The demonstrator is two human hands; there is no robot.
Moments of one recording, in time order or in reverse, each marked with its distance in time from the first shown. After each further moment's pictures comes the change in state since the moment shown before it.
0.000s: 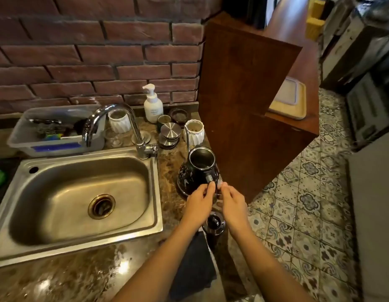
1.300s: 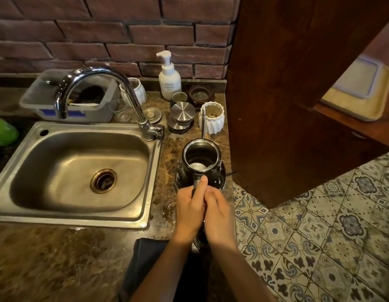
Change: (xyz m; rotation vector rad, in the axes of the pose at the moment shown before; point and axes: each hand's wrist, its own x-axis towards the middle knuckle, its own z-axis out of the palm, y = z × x) left_hand 0.034 -0.012 0.046 -0.378 0.434 0.117; right_hand 0.046 0.022 0.012 0.202 -0.311 0.010
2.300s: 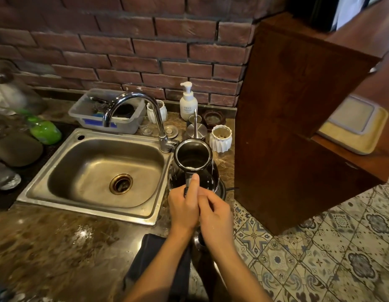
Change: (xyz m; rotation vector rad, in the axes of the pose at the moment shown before) left_hand -0.031 0.076 -0.012 0.110 0.261 0.203; right_hand -0.048 -0.058 -0.012 -0.085 -0.188 -0.302
